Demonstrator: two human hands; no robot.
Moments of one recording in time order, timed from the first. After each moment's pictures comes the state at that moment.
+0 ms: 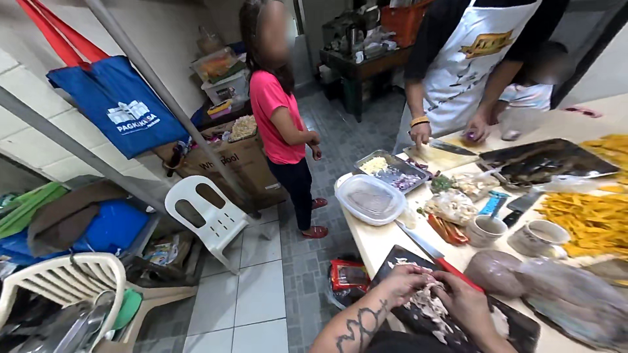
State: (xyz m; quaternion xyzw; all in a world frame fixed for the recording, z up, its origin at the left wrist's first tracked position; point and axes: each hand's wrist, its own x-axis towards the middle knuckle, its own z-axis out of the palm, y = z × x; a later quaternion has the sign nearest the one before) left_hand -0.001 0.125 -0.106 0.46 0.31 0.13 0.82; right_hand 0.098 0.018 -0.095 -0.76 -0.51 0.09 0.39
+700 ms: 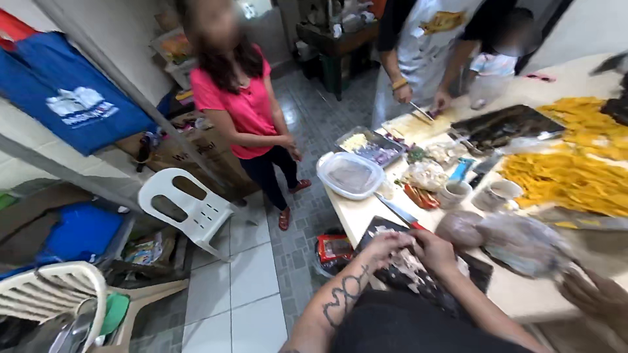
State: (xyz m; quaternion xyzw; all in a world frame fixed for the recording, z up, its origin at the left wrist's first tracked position) left_hand 0.003 0.129 -0.108 0.49 0.32 0.10 0.81; right_hand 0.107 0.030 -0.073 -0.79 -0.50 0.15 0.32
